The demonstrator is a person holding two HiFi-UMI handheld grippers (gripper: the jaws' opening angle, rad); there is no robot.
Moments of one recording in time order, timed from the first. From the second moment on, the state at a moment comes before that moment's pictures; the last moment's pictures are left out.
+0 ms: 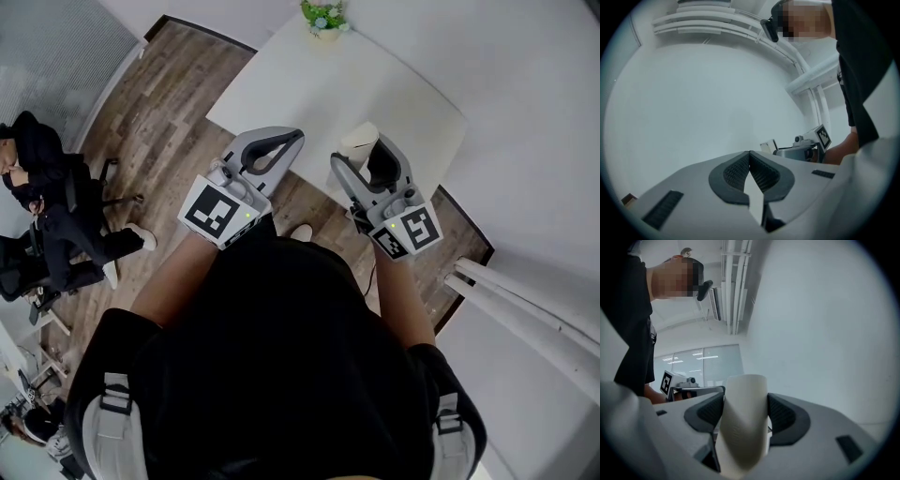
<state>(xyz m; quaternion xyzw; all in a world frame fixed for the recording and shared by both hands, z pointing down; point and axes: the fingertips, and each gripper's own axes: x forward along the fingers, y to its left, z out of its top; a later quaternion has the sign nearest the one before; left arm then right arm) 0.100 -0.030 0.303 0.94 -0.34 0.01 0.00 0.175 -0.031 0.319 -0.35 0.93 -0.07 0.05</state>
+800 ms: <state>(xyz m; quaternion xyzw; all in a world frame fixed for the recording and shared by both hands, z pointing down) 0.021 -0.187 0.302 0.96 -0.27 0.02 0.02 0.094 -0.171 0.321 -0.42 0.91 -0.07 0.02</state>
